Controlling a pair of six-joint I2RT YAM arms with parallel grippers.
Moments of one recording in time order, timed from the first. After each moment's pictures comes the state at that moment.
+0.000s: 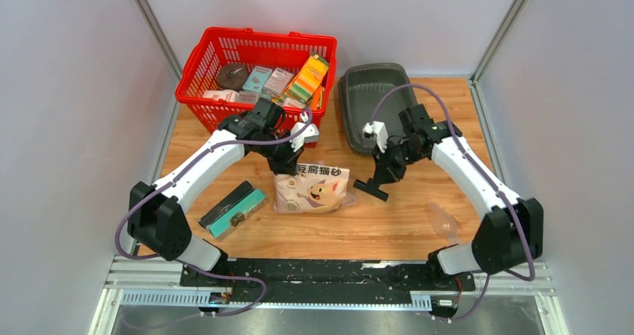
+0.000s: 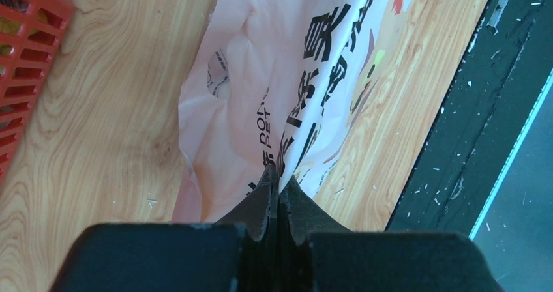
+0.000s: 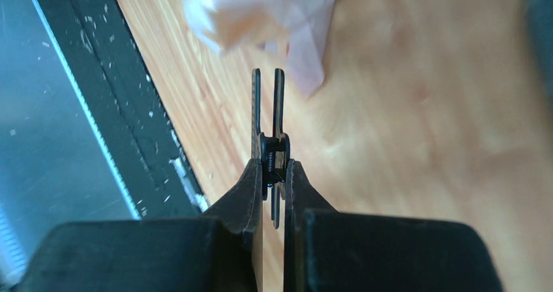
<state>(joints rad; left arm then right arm) -0.52 1.48 1.28 -0.92 0.55 0.52 0.32 1.37 1.22 -1.02 -0.70 -0.60</state>
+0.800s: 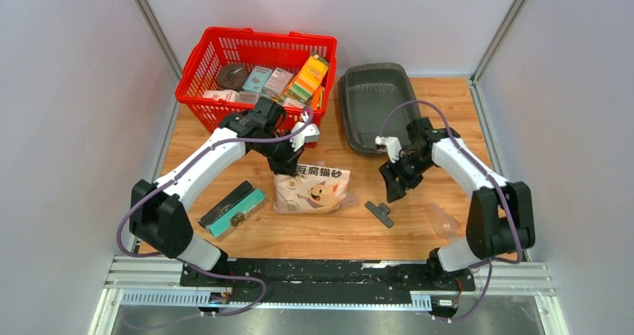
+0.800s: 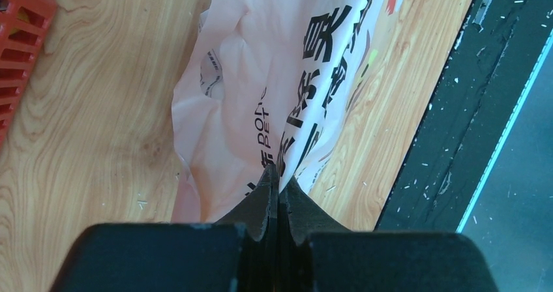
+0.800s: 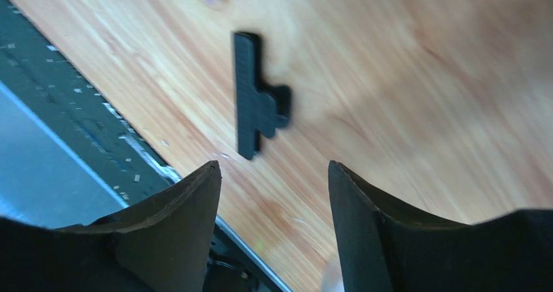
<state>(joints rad) -0.51 1.50 1.31 -0.95 0.57 0.53 0.23 1.54 1.04 -1.00 -0.52 -0.50</state>
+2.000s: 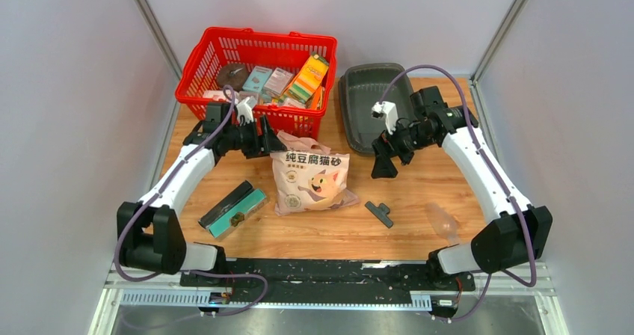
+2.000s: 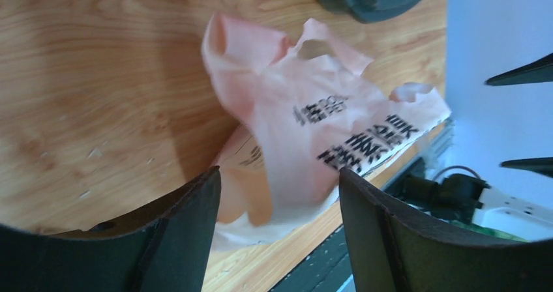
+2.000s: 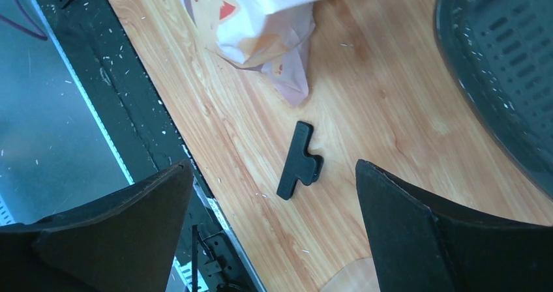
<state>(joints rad) -0.16 1.33 1.01 -0.47 0.62 -0.39 0.26 1.40 1.39 -1.14 -0.67 -0.51</state>
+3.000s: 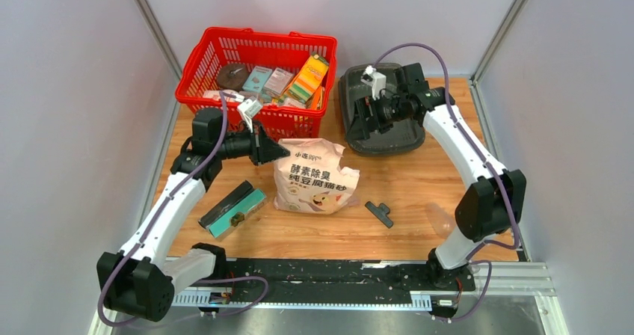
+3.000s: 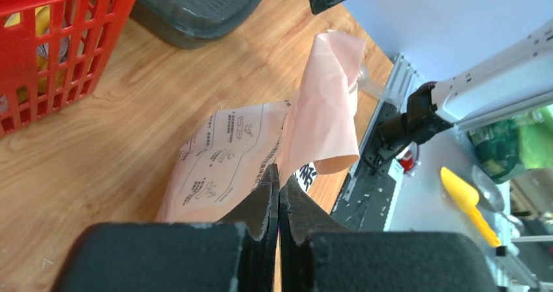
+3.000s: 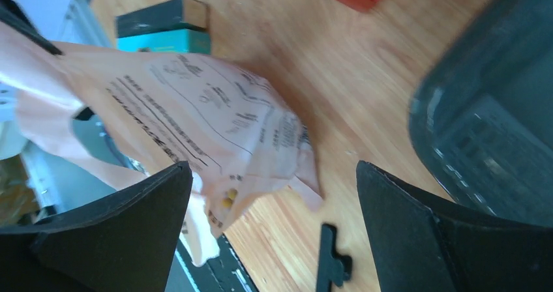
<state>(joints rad) -0.21 1.08 0.91 -0.22 0.92 -0.28 0.31 1.62 1.56 -0.84 -0.69 -0.05</state>
